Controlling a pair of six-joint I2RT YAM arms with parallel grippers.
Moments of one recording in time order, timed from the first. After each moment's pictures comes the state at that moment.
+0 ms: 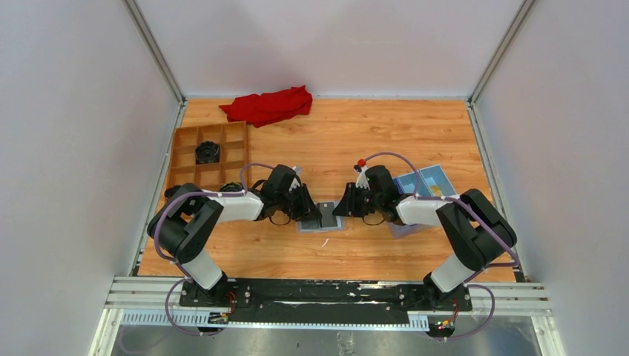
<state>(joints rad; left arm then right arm) -0.62 1.64 0.67 0.15 0.36 -0.91 0.56 1.58 0.60 0.28 -0.45 0.61</state>
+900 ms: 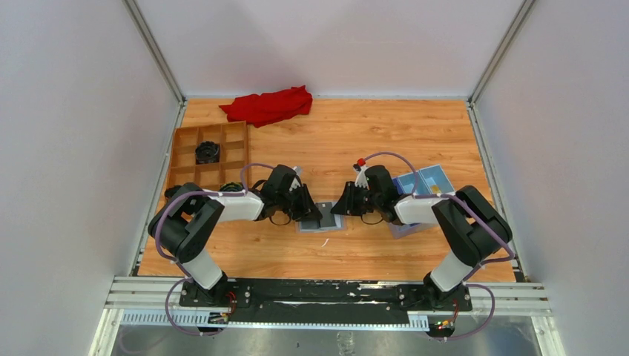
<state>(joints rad) -0.62 1.65 0.67 0.16 0.37 -0.90 0.56 1.61 0.60 0.33 -0.46 0.62</state>
